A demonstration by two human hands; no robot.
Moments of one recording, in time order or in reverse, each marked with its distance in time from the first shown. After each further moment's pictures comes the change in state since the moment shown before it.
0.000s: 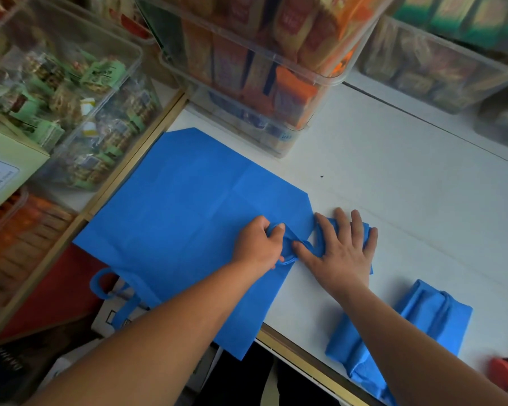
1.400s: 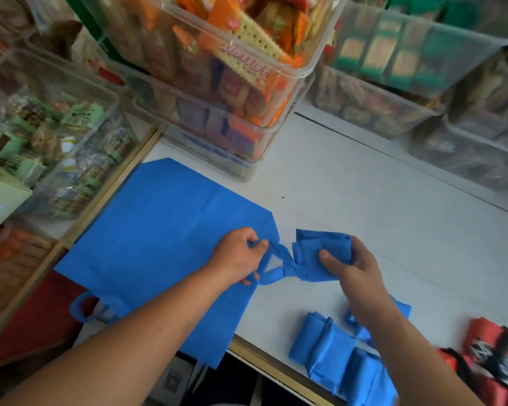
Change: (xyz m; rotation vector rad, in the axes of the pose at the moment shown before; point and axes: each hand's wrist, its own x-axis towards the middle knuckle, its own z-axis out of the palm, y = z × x) left_hand -0.022 0.057 -0.011 0.099 -0.201 -0.018; right_hand -0.036 0.050 -0.116 1.352 -0.101 0.319
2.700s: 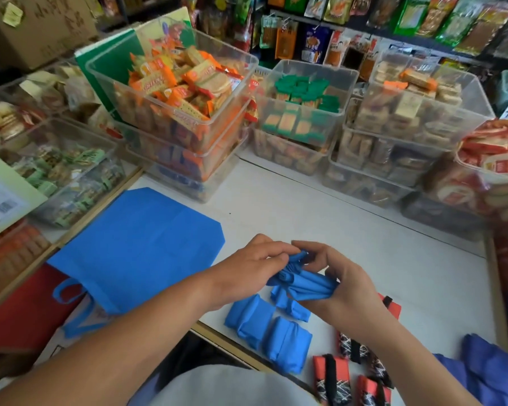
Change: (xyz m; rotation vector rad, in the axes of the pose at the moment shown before) left_hand -0.246 0.124 0.088 -0.033 -0.304 0.460; right_hand -0.194 -0.059 -0.150 -0.407 -0.177 -0.737
